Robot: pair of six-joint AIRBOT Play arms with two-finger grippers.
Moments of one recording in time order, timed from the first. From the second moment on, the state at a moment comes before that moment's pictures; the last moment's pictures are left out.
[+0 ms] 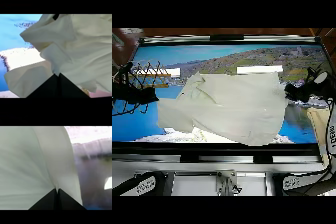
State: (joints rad) left arm 0.16 -1.19 1.22 1.19 -1.19 -1.45; right arm -0.29 -1.66 1.42 -1.26 1.15 1.59
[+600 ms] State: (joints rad) left arm 0.24 -1.28 1.30 1.21 -1.10 -1.45; right arm -0.14 -1.63 1.24 -1.17 1.50 1.56
